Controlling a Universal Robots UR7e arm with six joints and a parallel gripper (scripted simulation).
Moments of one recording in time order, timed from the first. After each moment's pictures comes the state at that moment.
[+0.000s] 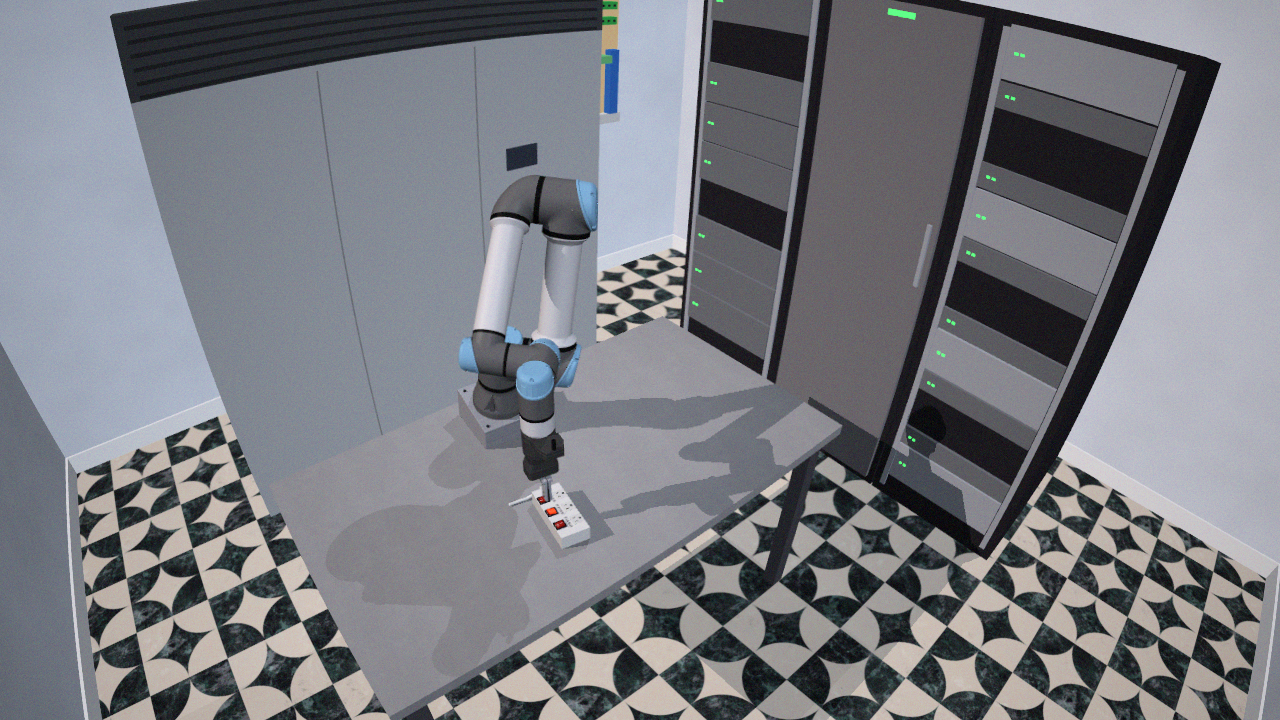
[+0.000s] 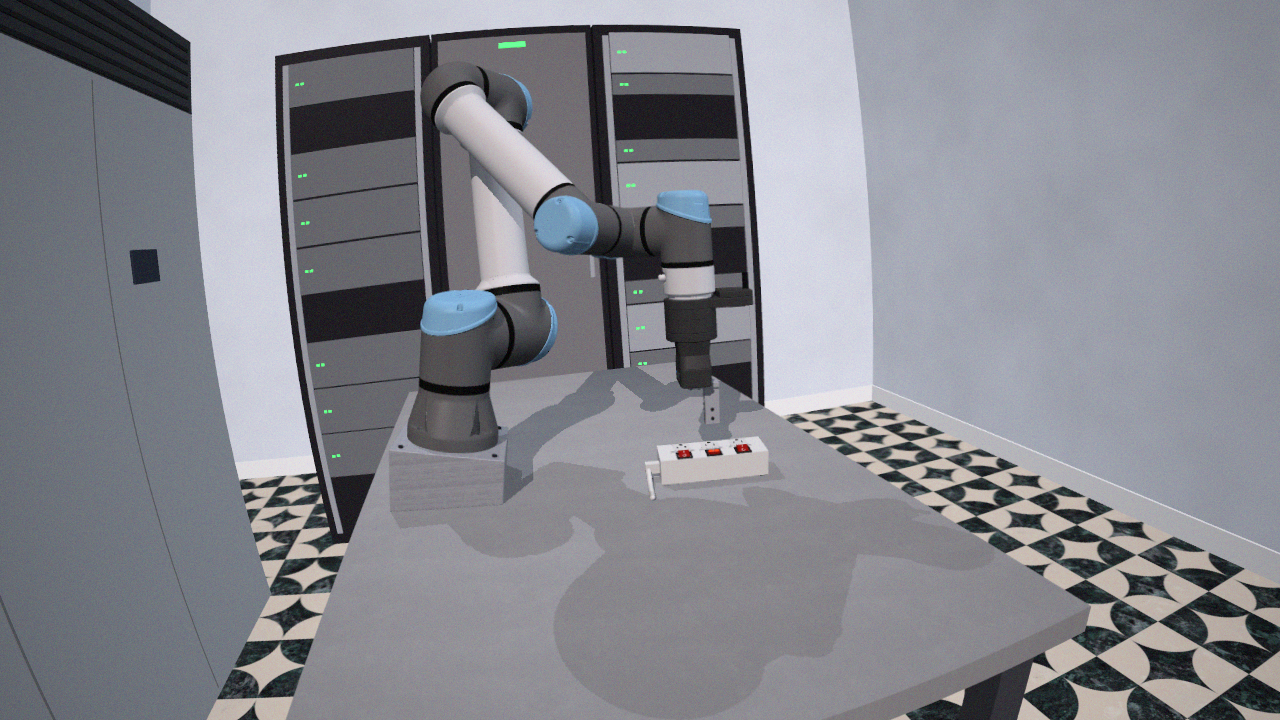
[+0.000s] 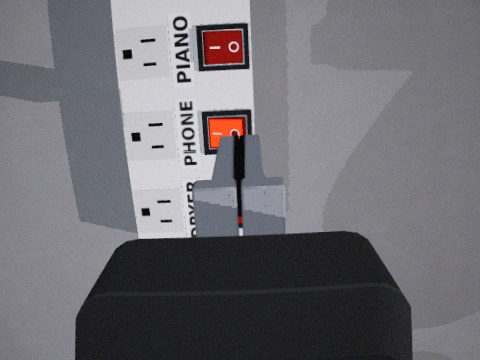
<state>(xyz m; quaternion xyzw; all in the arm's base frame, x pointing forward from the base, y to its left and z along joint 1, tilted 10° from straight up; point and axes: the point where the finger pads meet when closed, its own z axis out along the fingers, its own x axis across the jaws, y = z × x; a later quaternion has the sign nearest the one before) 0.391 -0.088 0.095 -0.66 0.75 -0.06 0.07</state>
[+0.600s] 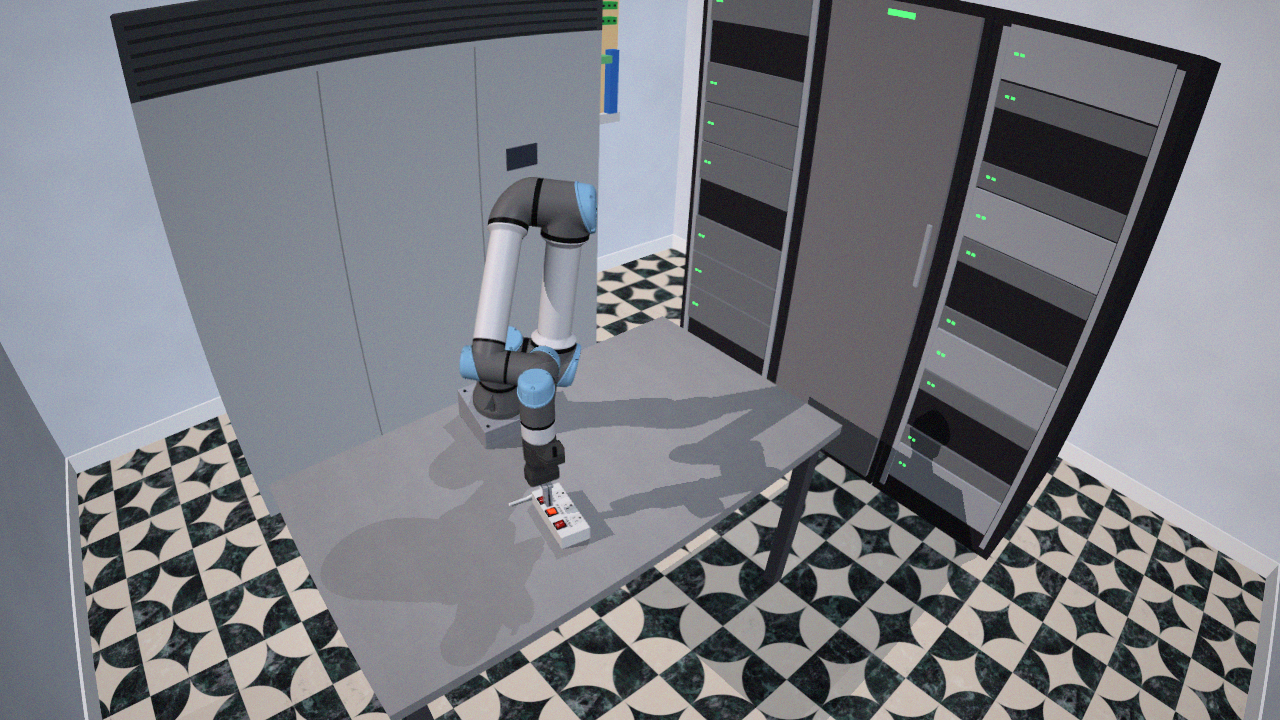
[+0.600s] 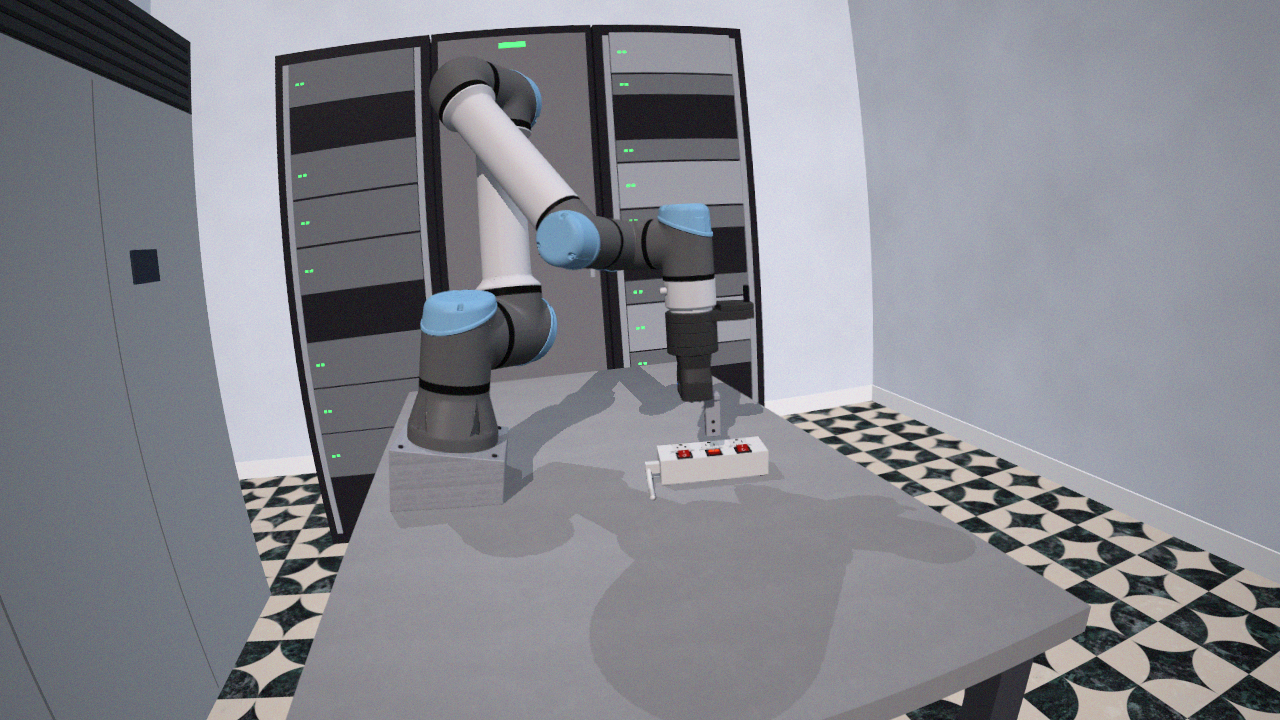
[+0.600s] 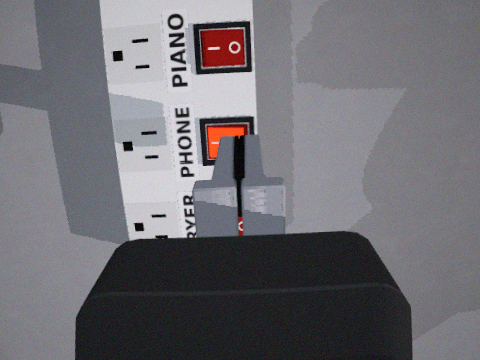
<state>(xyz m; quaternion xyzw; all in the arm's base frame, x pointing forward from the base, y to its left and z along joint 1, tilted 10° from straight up) 0.395 -0.088 0.076 -0.66 0.75 -0.06 0.07</state>
